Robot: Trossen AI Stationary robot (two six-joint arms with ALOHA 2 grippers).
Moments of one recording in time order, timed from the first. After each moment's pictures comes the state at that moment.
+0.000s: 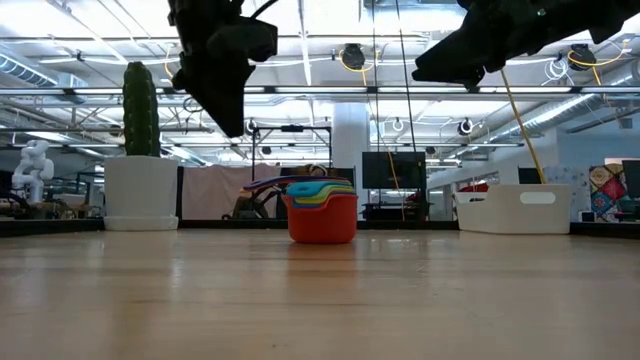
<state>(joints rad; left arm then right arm) -0.11 1.64 1.31 -0.97 -0.31 -0.69 0.07 0.92 0.50 0.13 0.25 0.04</state>
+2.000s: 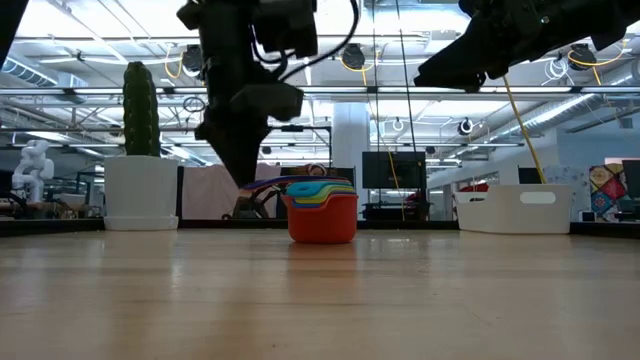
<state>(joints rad) -0.02 1.82 1.31 -0.87 -0.10 -0.59 0.07 0.92 0.47 0.15 0.23 0.01</state>
